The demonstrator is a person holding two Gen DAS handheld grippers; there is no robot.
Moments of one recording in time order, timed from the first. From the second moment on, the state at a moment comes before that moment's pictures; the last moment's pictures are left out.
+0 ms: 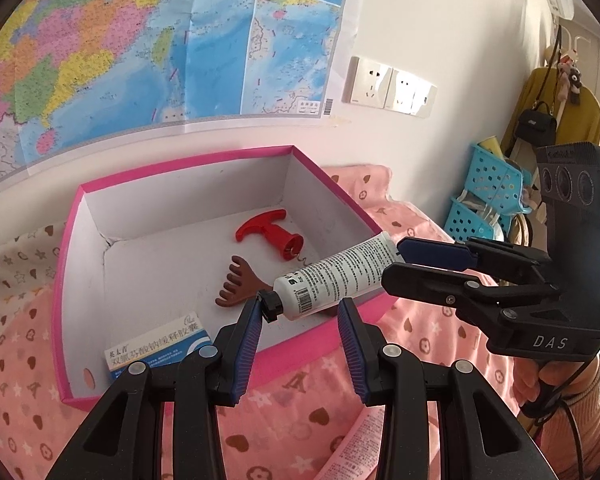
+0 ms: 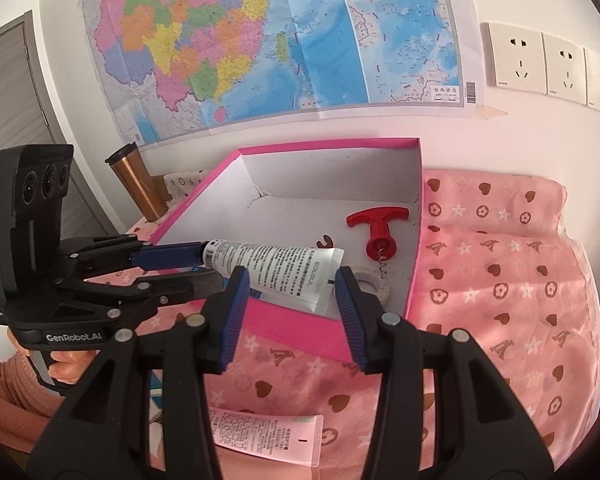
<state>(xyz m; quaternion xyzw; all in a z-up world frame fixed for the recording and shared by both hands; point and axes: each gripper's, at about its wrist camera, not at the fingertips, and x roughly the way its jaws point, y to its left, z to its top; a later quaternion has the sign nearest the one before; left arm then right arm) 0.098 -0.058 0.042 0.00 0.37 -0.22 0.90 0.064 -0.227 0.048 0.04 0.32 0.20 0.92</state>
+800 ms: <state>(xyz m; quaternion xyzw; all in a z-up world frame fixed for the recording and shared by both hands) 0.138 -0.061 0.022 -0.03 0.41 -0.22 0.89 0.108 -0.231 0.029 0.02 0.37 0.16 0.92</state>
